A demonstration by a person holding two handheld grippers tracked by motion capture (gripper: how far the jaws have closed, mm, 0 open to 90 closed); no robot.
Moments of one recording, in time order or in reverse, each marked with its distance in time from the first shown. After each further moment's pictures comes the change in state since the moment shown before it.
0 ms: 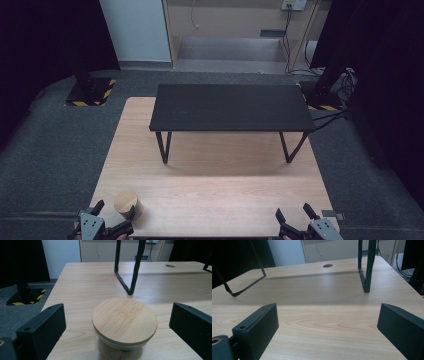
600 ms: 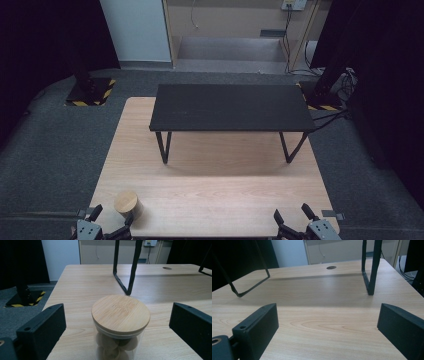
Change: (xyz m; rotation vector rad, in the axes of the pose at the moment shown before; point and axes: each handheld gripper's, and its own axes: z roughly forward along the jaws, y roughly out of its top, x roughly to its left) left arm 0.000 -0.008 -0.013 -0.021 -0.005 0.005; right arm 0.006 0.003 -0.004 -0.007 0.016 -0.011
